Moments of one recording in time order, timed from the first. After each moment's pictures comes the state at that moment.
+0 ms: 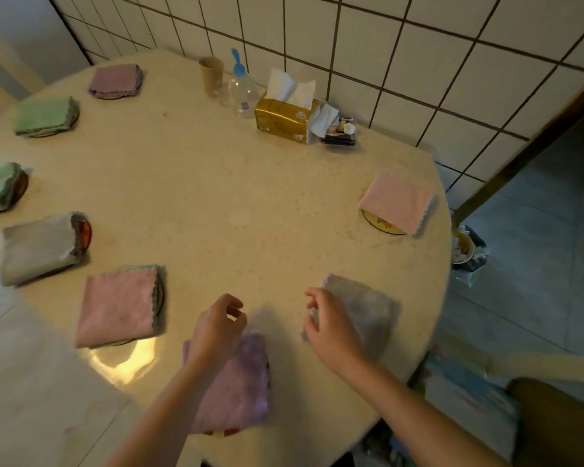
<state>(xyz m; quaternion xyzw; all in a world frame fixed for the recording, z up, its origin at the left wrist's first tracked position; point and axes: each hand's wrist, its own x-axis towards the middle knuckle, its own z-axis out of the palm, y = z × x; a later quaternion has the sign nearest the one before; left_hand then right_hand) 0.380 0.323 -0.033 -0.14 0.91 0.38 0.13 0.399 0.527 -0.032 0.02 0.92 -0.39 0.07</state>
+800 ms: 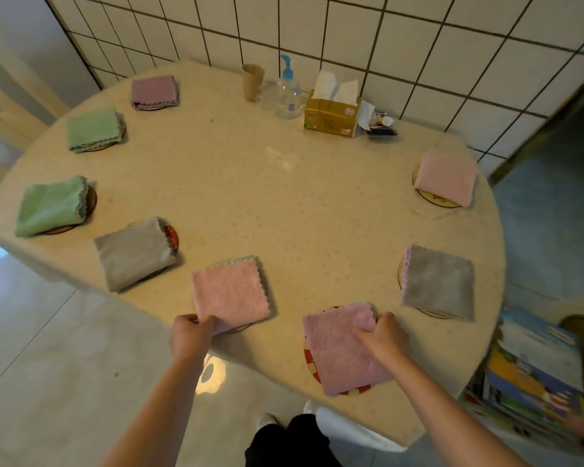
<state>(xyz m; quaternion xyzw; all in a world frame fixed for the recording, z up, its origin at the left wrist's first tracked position) 0.374 0.061 -0.051 -0.39 0.80 0.44 0.14 0.447 0.376 -0.059 0.38 0.87 -0.24 0.20</state>
